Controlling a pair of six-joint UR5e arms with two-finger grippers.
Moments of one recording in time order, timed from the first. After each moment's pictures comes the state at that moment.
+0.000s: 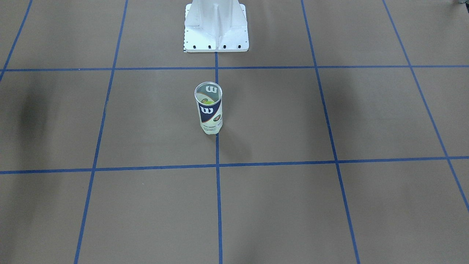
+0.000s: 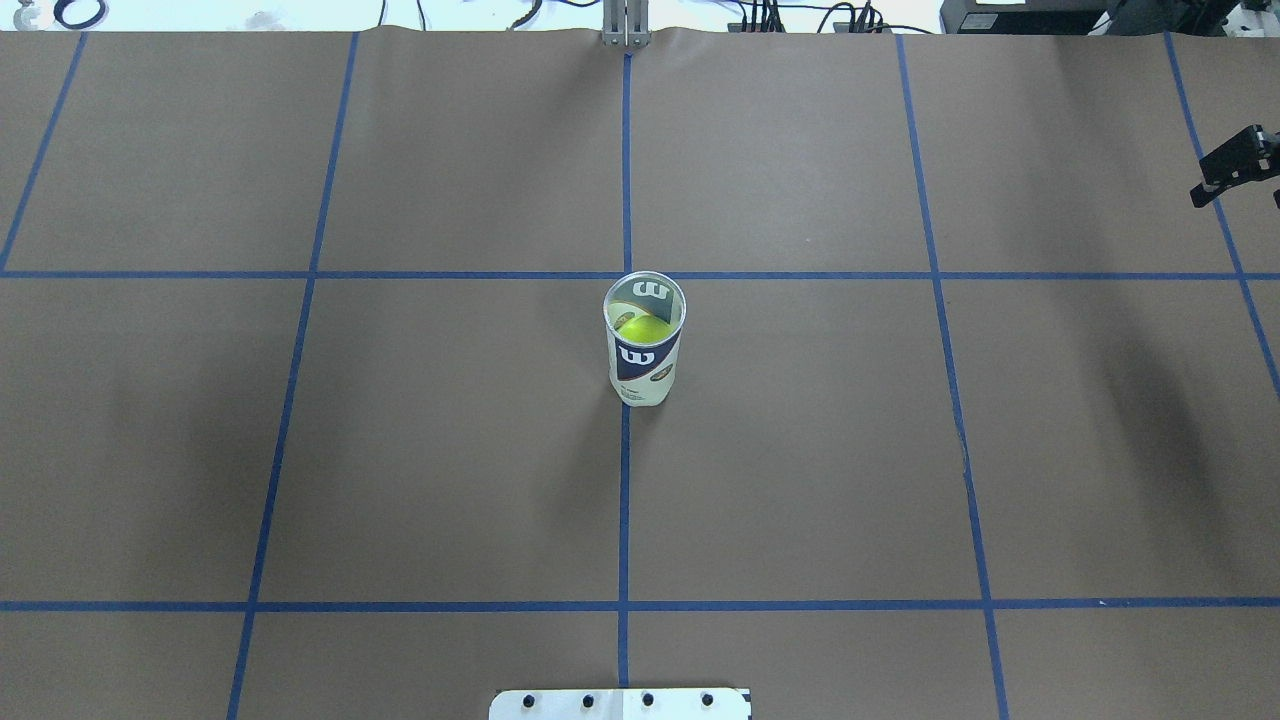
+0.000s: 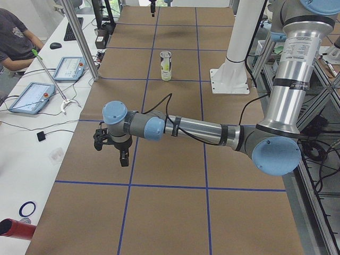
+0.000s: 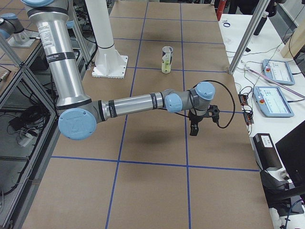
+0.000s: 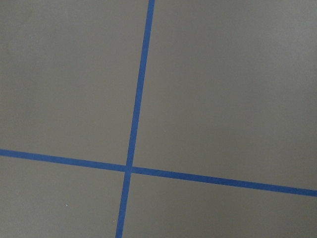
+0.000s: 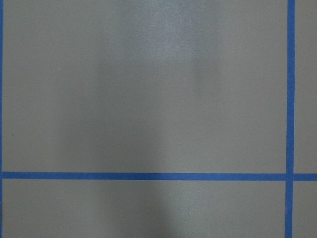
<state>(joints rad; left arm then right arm) -1.48 -1.74 -1.57 -1.62 -2.36 -0.38 1.35 -1.34 1.53 -1.53 2.33 0.34</state>
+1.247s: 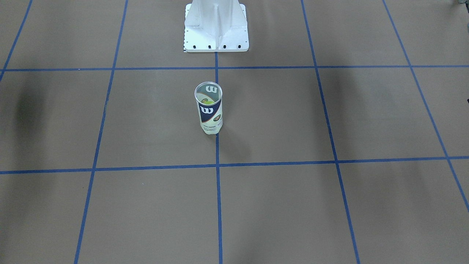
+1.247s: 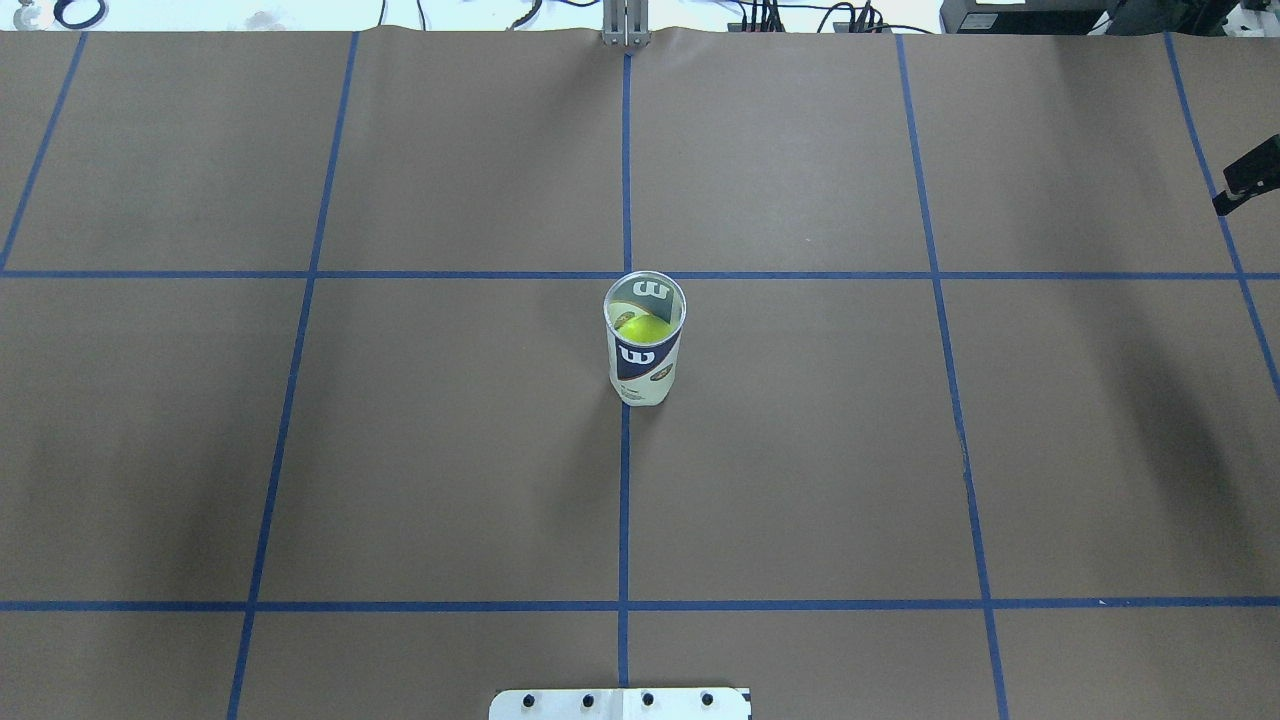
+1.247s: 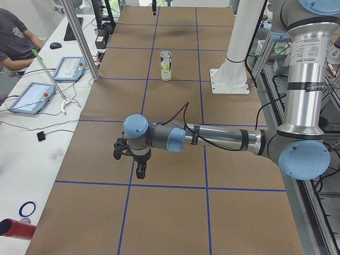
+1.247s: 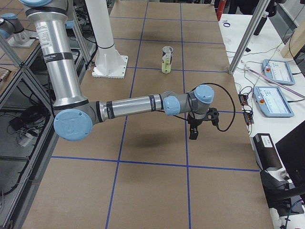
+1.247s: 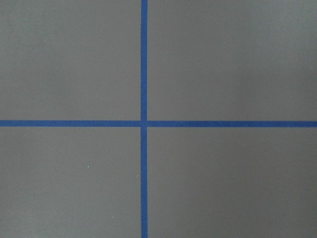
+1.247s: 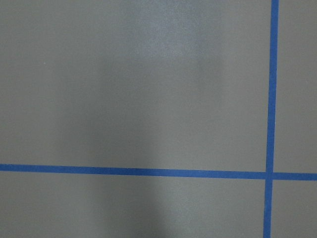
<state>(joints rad) -1.48 -1.56 -1.64 -1.63 -2.35 -0.08 1.37 -1.37 1.54 -1.54 2.33 0.26</state>
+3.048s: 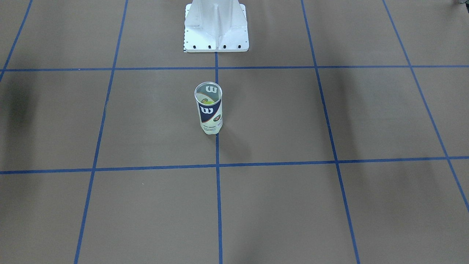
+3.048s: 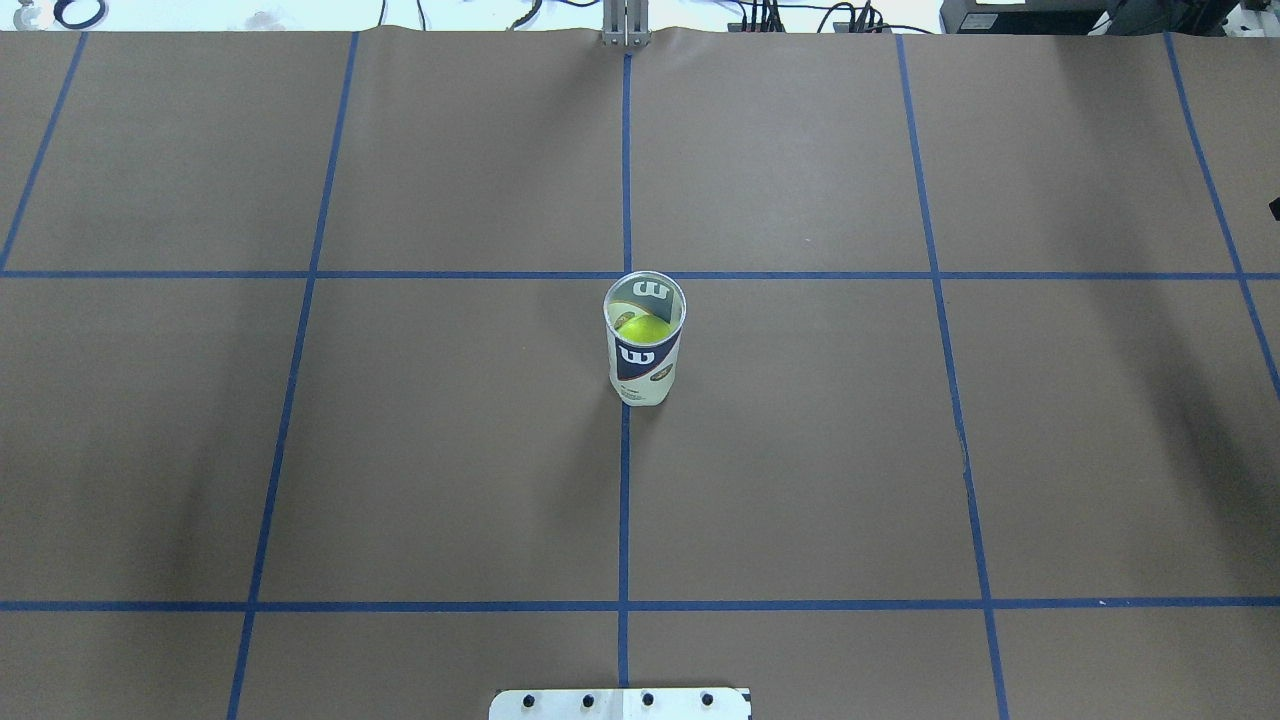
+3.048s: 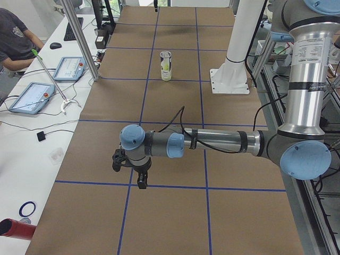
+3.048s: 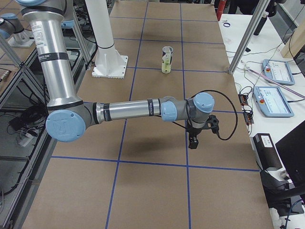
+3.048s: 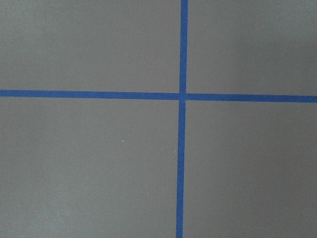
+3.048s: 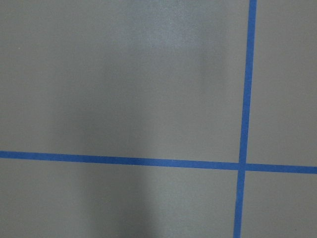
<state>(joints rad) -1.53 -1.59 -1.59 -1.55 -2.35 -0.06 1.44 -1.38 1.51 -1.59 2.33 0.08</state>
